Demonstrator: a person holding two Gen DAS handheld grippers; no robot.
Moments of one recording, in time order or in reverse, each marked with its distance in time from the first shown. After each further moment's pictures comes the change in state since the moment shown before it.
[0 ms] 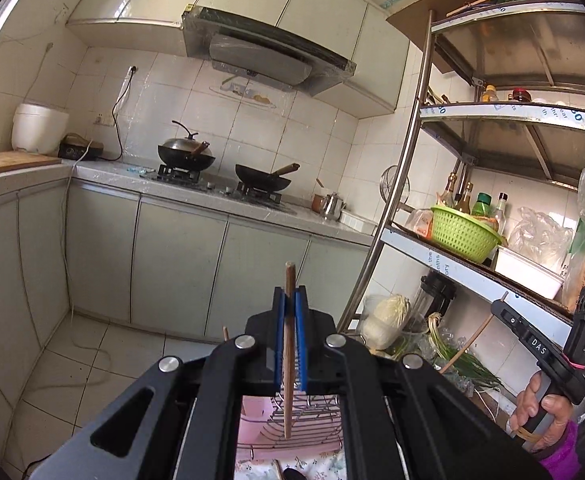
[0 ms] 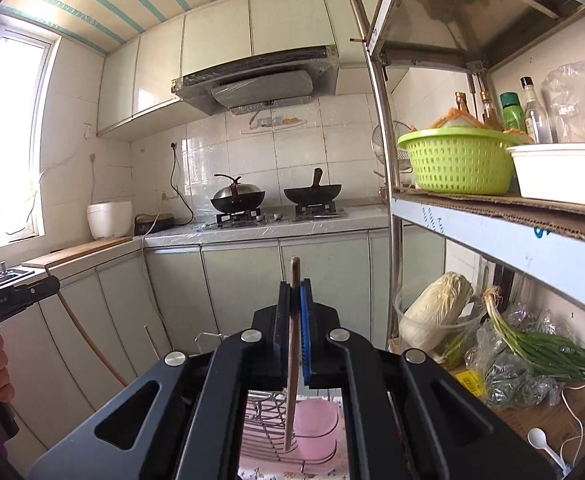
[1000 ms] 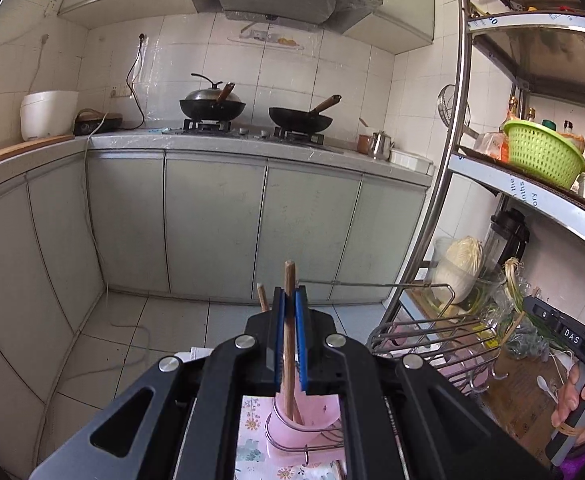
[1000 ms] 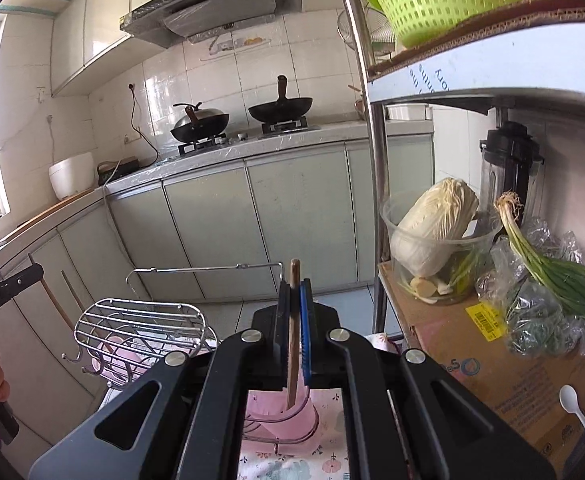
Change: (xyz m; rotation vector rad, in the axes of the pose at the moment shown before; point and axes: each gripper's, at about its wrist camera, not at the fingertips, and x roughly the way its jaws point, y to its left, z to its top) left arm 0.140 0.026 -0.064 0.074 0.210 0.175; right arm 0.119 -0.047 -0.079 0.088 0.292 -0.066
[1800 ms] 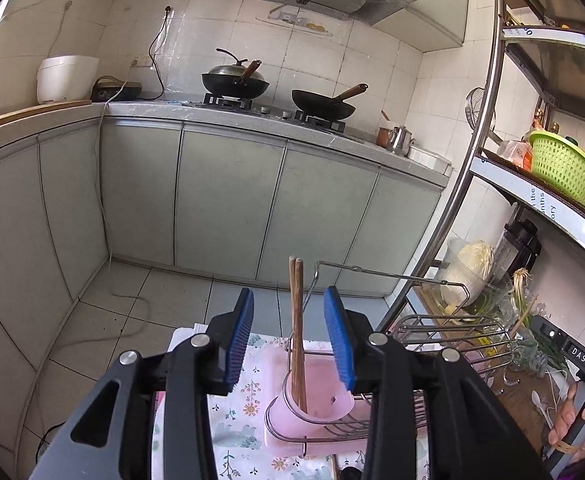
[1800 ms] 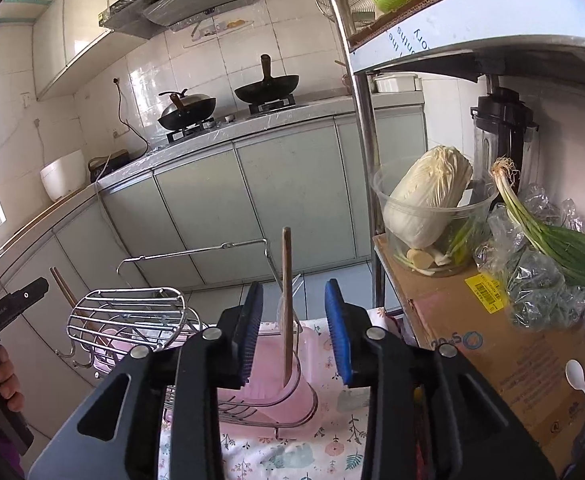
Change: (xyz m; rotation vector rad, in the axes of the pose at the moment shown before) left arm 0.006 0.019 -0.009 -0.098 0.042 0.025; right arm 0.002 -0.010 -0.005 0.063 0.064 -0.010
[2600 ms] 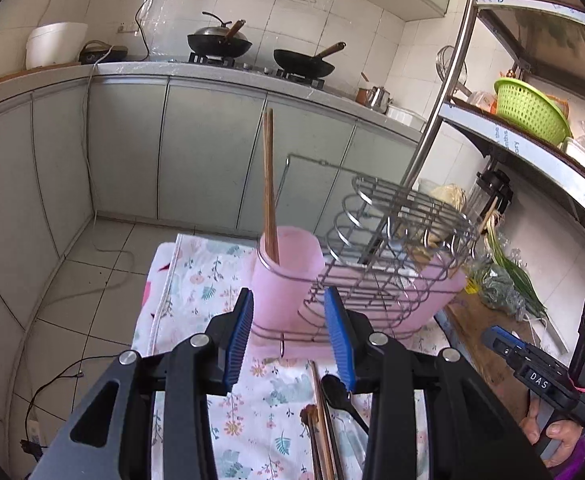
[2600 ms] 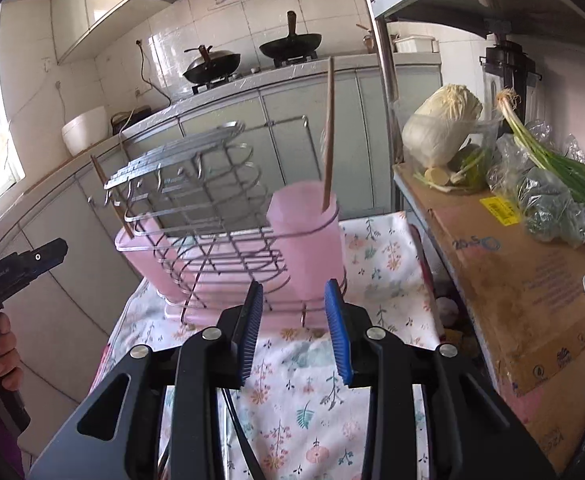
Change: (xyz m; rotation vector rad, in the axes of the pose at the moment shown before) left arm -0.043 -0.010 -0.099 0.009 0.151 -0.081; right arm -0.029 0.021 -0.113 -0.045 0.145 0.070
